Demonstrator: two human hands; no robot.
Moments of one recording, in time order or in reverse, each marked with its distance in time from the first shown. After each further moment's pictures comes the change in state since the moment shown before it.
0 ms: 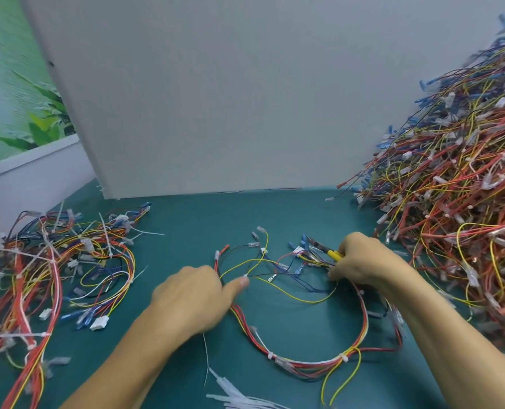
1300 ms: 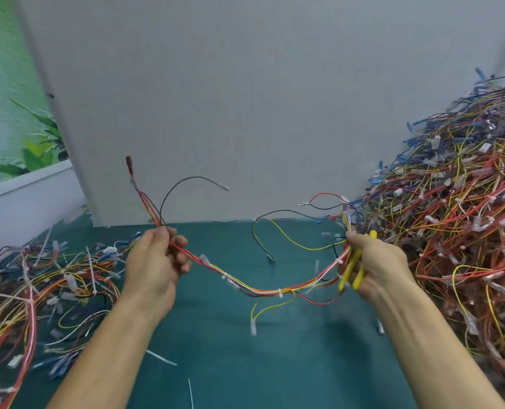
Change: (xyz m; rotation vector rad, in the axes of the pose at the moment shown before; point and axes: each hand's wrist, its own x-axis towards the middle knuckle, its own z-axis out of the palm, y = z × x) left_hand 0.078 -0.018 -0.029 -1.933 0.455 0.089; right_hand 0.015 -0.018 -0.030 1.683 0.312 0.231
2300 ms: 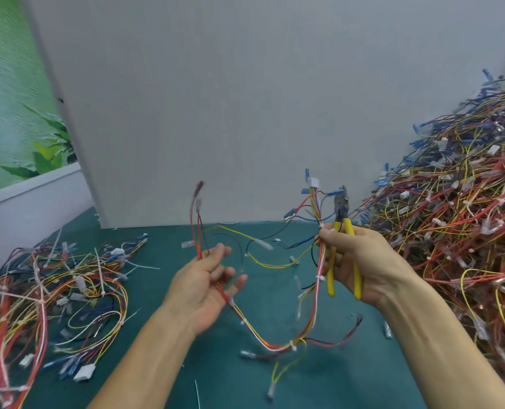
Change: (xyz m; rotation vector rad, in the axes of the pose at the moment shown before) left_hand -0.021 -0.028 0.020 -0.128 -0.165 -0.445; right_hand -0.026 -0.008 0.011 -0.096 -0.523 0.009
